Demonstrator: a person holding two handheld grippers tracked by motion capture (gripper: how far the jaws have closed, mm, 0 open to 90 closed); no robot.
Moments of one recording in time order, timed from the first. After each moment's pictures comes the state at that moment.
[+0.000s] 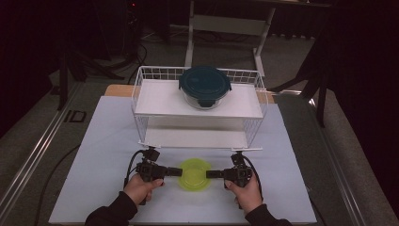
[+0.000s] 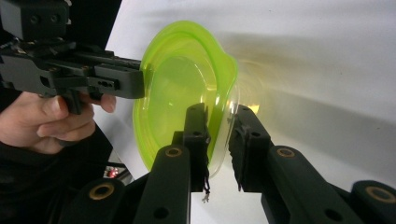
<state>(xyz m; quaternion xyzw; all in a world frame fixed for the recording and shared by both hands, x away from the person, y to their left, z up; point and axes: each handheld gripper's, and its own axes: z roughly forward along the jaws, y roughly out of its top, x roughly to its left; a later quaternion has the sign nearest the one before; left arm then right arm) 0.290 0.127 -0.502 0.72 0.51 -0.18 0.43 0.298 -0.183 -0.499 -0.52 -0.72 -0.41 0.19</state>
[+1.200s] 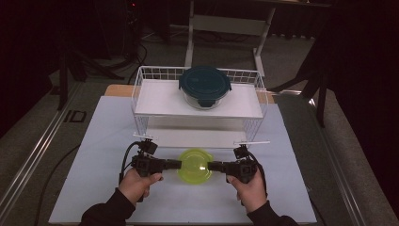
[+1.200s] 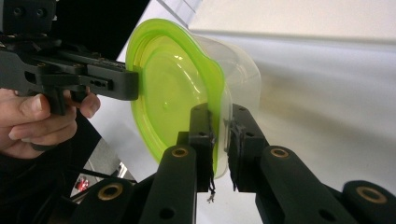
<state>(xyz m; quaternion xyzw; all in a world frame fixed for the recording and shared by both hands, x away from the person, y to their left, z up) 0.278 0.126 -0.438 0.73 0.50 -0.13 0.45 0.285 -0.176 -0.436 -0.49 -0.74 -0.44 0.11</state>
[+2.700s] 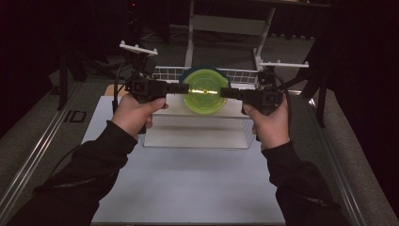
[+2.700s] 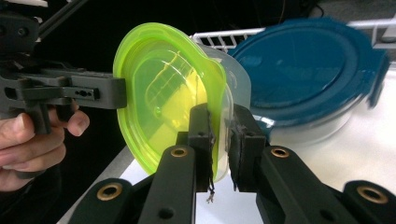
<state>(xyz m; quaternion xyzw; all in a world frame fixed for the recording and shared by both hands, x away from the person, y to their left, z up) 0.346 0.117 -0.237 0.71 0.46 -0.02 0.53 0.350 -0.179 -0.245 -0.45 -0.72 -0.53 -0.01</state>
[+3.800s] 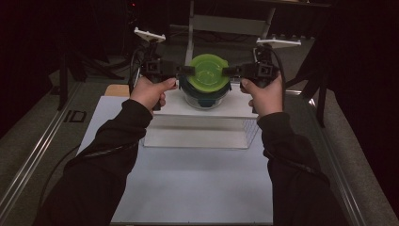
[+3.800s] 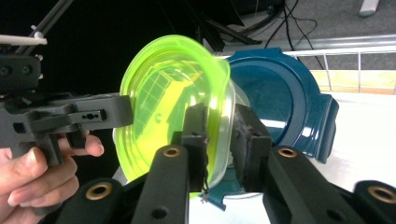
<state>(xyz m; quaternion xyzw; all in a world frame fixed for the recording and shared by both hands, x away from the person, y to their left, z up) 0.412 0.110 -0.255 0.68 0.50 -0.04 0.54 0.420 -0.179 -0.240 -0.52 -0.69 -0.50 0.02</state>
